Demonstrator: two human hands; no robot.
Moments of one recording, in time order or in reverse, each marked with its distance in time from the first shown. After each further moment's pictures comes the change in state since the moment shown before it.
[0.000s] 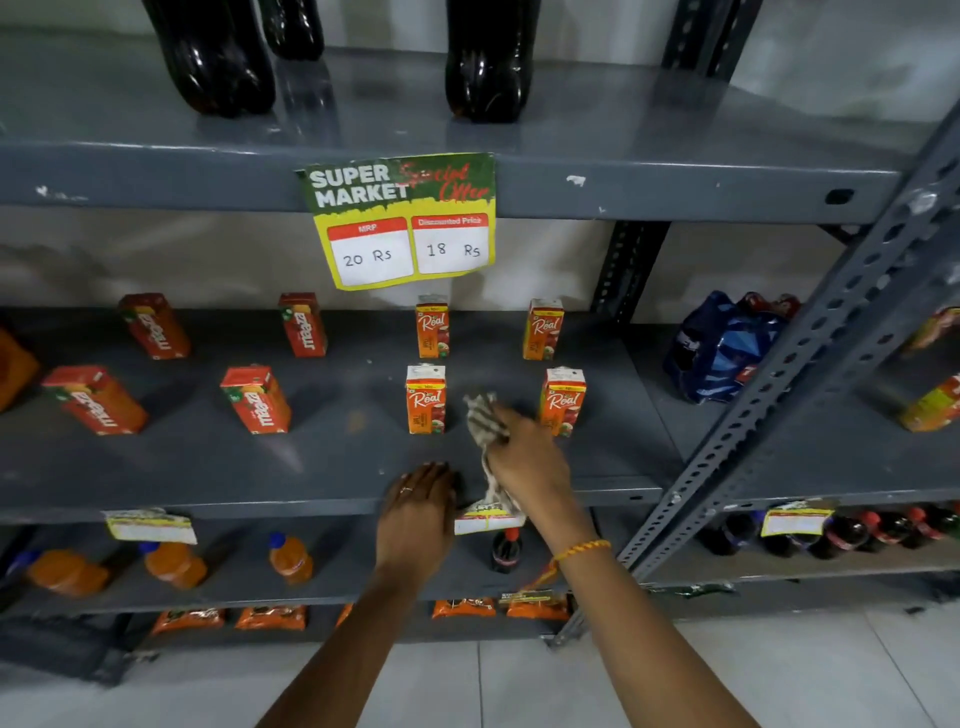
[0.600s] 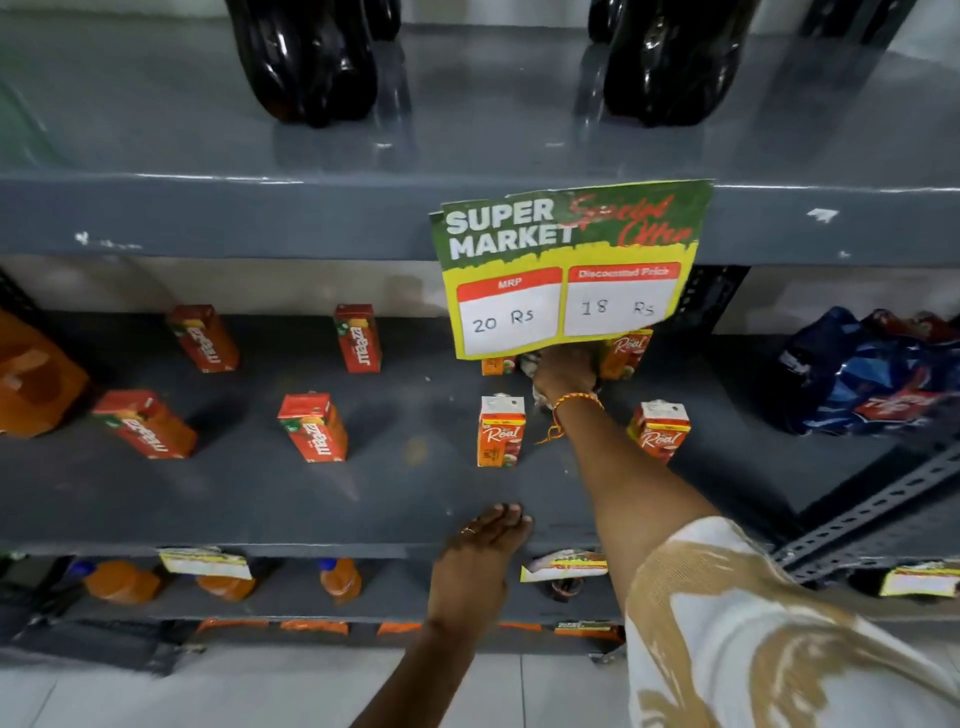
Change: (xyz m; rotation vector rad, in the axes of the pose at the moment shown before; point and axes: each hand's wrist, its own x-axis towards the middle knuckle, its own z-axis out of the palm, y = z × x) left_hand 0.010 -0.030 -0.012 -0.059 -0.195 0.181; right_hand 0.197 -0.029 0.049 -0.434 0.002 0.185
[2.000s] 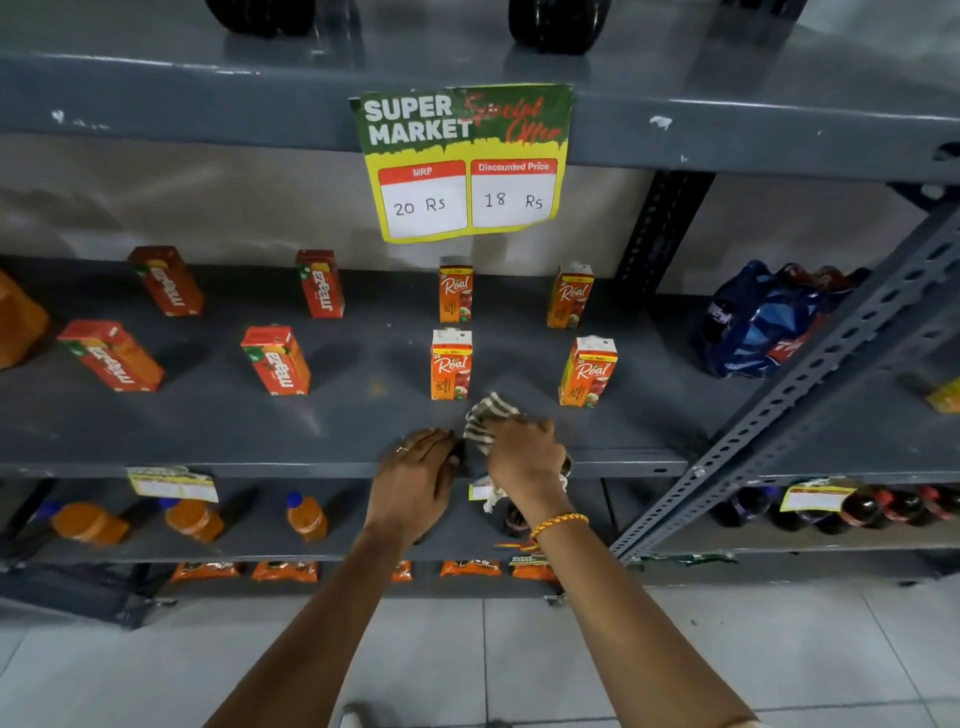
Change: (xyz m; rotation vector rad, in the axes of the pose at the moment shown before) left_hand -0.011 -0.008 0.000 -0.019 0.185 -0.092; right_hand -0.180 0.062 0.028 -0.186 -0.161 -0.058
